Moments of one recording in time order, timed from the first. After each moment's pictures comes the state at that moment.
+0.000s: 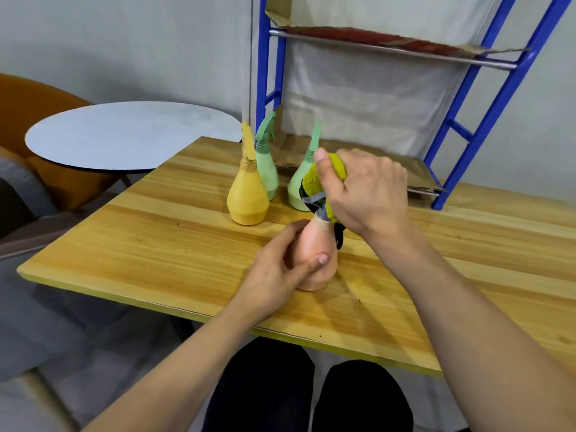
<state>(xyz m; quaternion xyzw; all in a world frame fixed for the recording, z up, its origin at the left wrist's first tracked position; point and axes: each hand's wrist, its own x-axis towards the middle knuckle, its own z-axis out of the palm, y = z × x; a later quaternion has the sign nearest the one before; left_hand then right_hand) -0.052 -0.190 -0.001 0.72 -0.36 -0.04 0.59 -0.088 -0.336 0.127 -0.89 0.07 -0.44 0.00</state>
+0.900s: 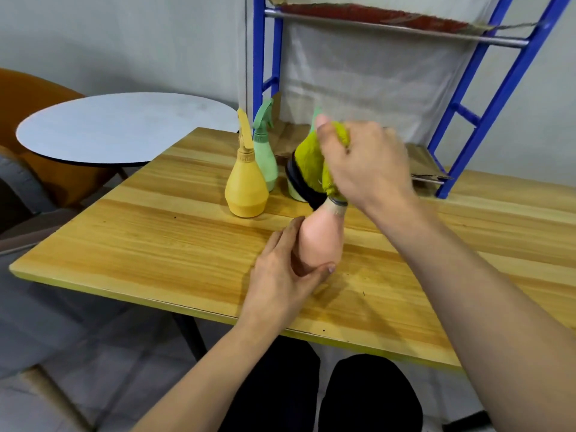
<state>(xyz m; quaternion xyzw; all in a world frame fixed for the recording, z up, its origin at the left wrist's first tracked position) -0.074 -0.197 -0.011 0.80 -0.28 0.04 0.52 -0.076 -0.330 0.143 -0.92 0.12 -0.38 0.07</state>
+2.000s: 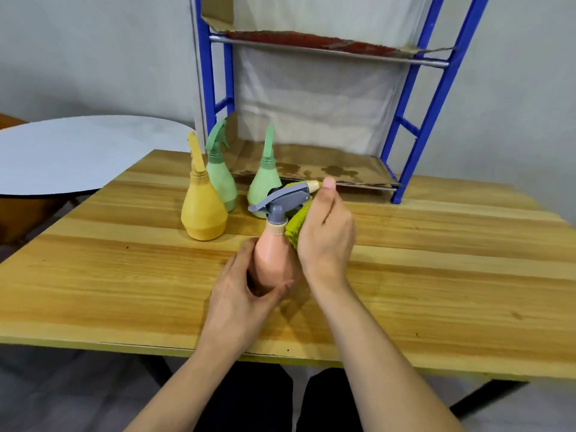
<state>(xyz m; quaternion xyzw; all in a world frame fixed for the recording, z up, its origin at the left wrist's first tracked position) -0.062 -0.200 -0.026 0.79 -0.30 0.02 0.54 -0.093 -0.323 0.068 -0.72 0.27 -0.53 0.35</state>
